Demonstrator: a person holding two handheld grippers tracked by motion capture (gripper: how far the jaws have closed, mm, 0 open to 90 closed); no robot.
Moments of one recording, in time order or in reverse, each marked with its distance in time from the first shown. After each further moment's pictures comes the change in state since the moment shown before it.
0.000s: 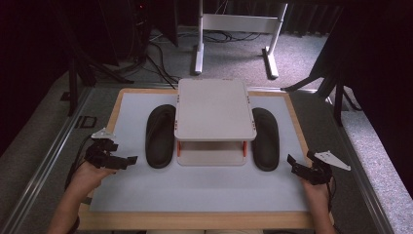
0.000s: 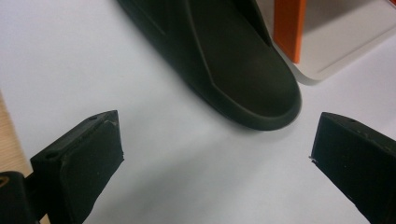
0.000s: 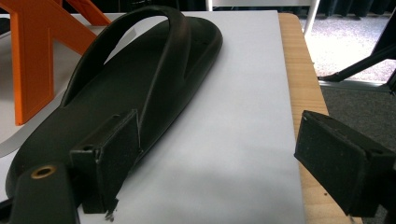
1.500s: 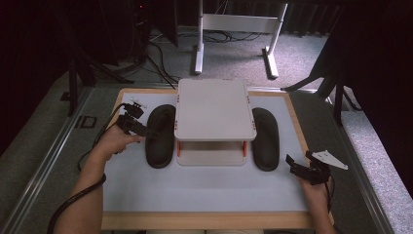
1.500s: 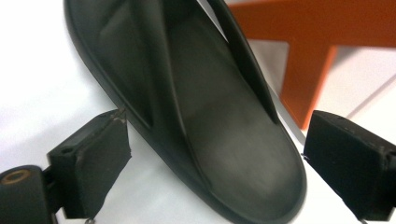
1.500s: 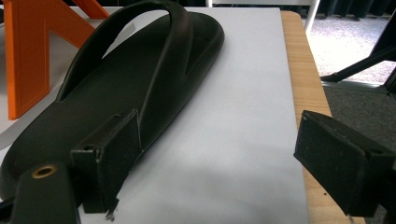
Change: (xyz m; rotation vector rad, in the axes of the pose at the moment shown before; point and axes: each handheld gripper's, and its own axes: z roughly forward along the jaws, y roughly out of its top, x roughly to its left) left arm 0.006 0.105 0.063 0.190 -0.028 0.000; right arm 0.002 -0.001 0.004 0.012 -0.006 -0.023
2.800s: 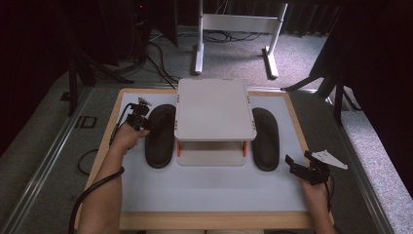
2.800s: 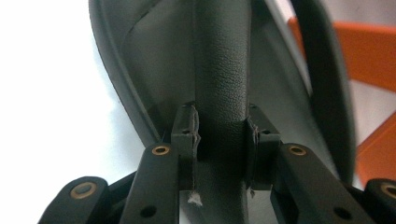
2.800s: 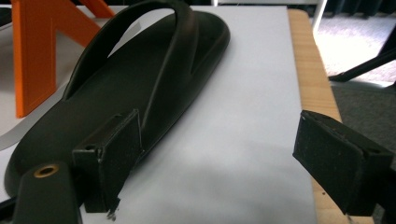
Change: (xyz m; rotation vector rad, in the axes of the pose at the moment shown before) left arm 0.023 0.015 0.049 0.025 0.060 -0.151; right arm 0.000 -0.001 0.001 -0.002 0.021 0.000
